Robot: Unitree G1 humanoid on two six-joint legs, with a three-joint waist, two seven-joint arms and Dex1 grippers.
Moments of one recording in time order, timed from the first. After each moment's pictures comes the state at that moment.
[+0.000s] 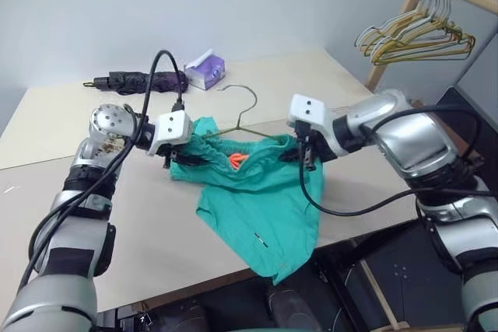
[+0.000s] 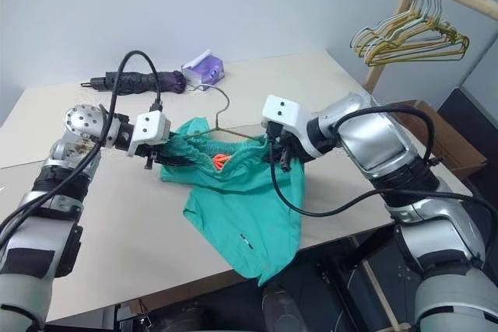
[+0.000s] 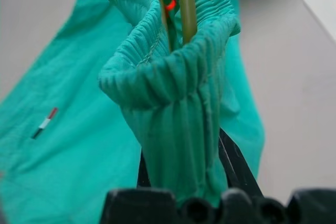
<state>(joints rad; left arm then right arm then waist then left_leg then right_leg) -0.94 0.66 -0.16 0.78 -0.02 -0.29 -1.45 -0.93 -0.75 0.42 -0.11 0.25 1.00 1.17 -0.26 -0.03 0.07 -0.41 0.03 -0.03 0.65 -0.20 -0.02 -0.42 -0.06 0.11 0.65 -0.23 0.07</state>
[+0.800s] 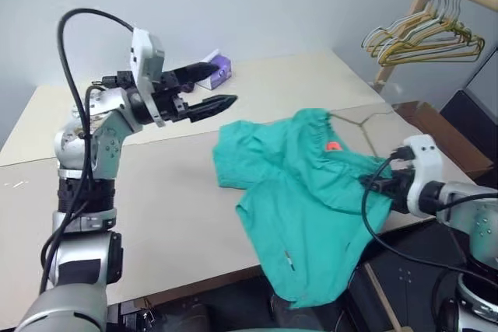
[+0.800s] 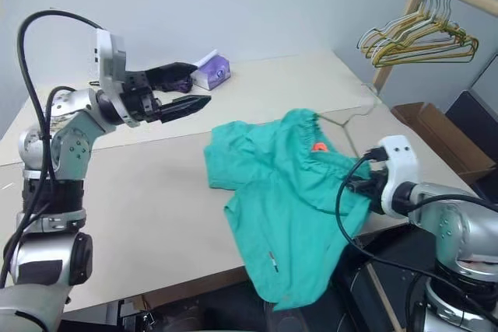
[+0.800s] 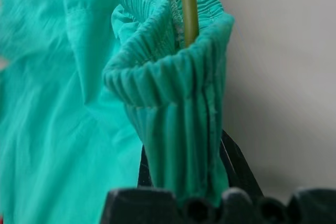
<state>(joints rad) -0.81 0.53 0.14 0.00 -0.64 0.63 -1.01 -0.34 -0.58 -0.51 -0.55 0.40 1.61 0.53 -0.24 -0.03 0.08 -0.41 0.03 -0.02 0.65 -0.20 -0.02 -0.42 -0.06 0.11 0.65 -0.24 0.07</state>
